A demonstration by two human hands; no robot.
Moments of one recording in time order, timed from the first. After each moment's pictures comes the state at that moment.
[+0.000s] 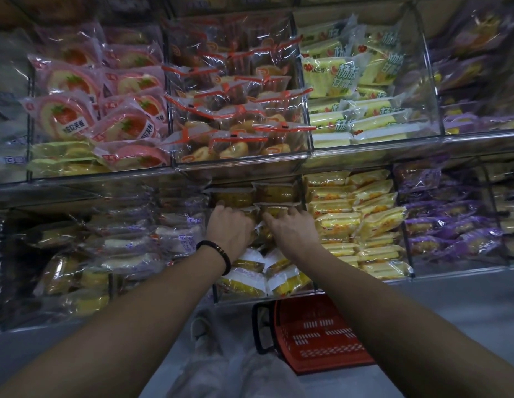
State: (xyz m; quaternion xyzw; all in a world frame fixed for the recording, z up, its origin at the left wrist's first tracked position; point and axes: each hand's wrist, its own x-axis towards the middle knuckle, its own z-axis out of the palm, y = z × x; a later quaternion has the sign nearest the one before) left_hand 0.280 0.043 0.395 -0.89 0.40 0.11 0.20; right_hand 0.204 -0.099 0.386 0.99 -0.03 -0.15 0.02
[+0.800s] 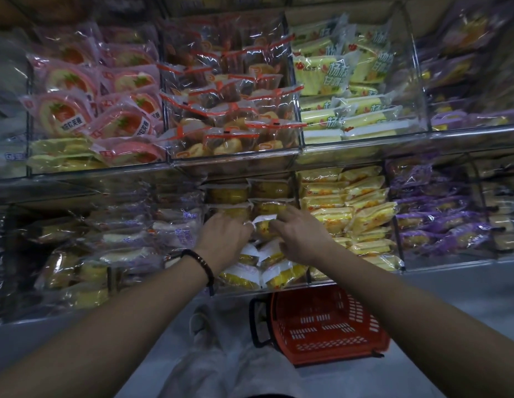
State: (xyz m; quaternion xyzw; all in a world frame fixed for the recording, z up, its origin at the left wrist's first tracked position) left_hand 0.250 0.062 0.413 -0.88 0.45 0.09 0.11; right_hand 0.174 -0.131 0.391 0.99 0.08 -0.14 -0.05
